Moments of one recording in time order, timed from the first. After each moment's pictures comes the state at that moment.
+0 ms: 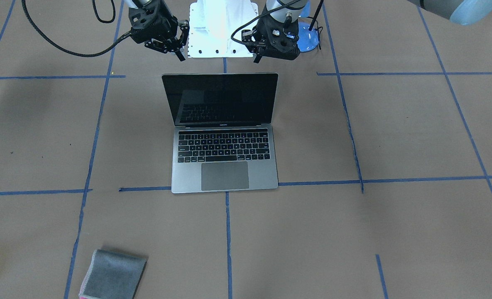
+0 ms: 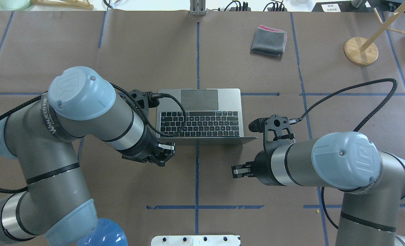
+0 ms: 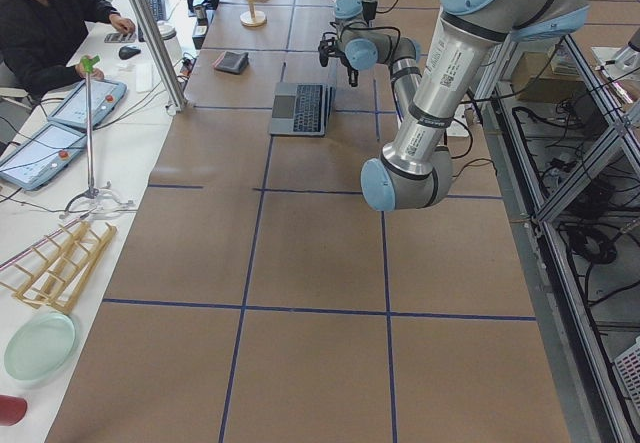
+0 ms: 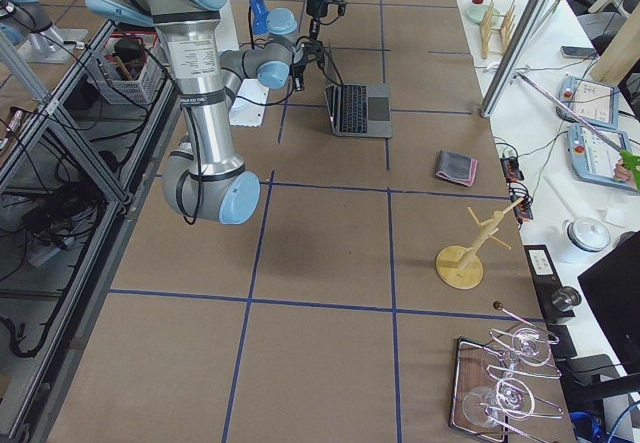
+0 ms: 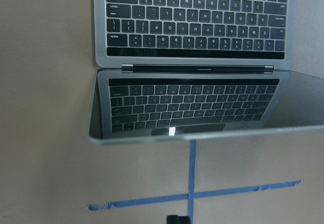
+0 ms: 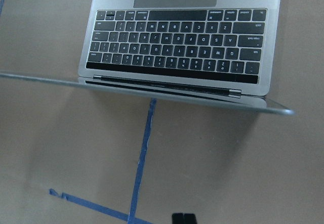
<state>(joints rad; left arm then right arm) -0.51 -2.15 -2.04 -1.47 -2.10 -1.29 0.35 -1.27 2.21 -1.40 1.76 1.24</state>
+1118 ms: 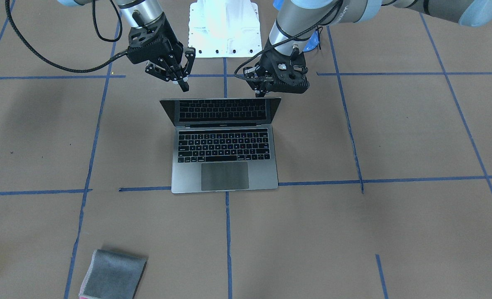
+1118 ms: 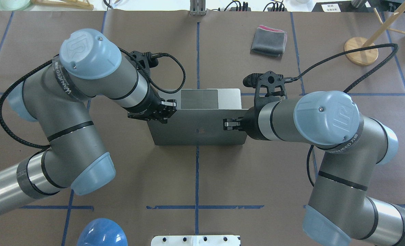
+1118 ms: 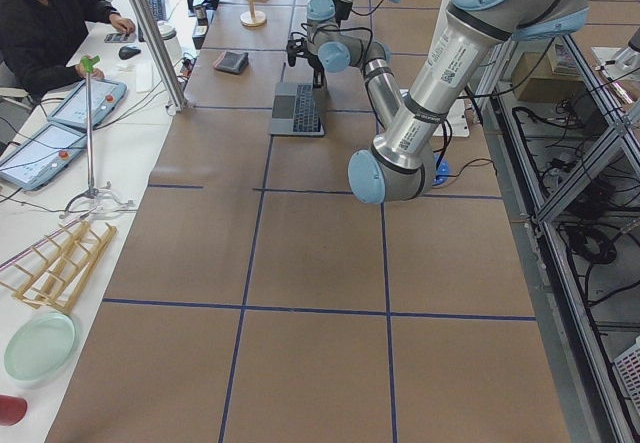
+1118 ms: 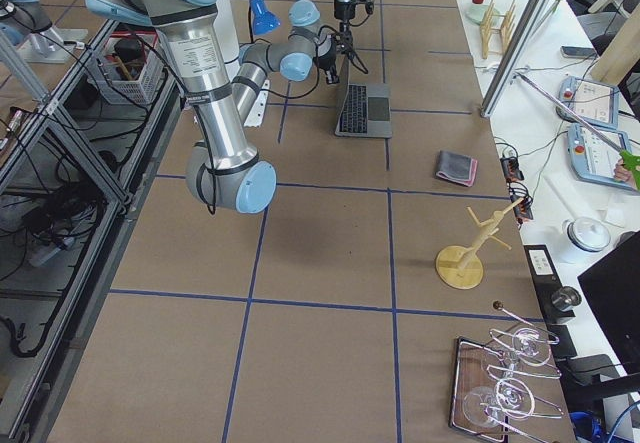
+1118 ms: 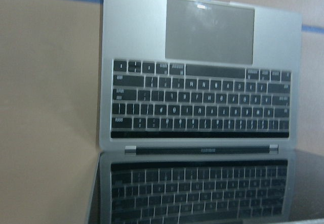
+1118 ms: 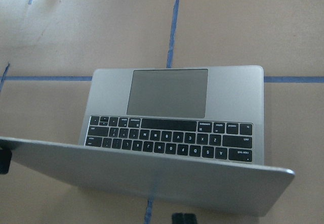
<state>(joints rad) -0.64 -2.24 -1.85 -1.58 -2.05 -1.28 0.50 -1.13 2.07 -1.40 1.70 1.22</state>
